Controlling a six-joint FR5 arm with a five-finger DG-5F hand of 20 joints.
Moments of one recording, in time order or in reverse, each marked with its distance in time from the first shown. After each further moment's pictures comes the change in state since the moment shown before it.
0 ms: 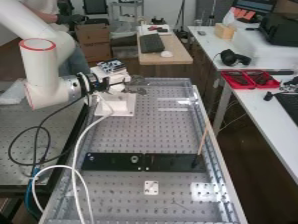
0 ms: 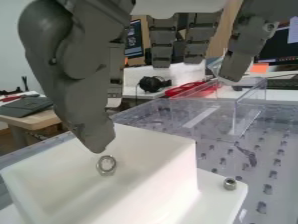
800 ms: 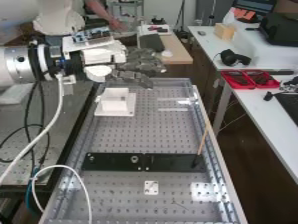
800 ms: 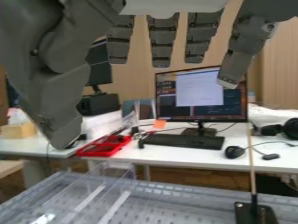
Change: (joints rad) arm -0.266 0.202 0.144 -0.152 0.141 0.107
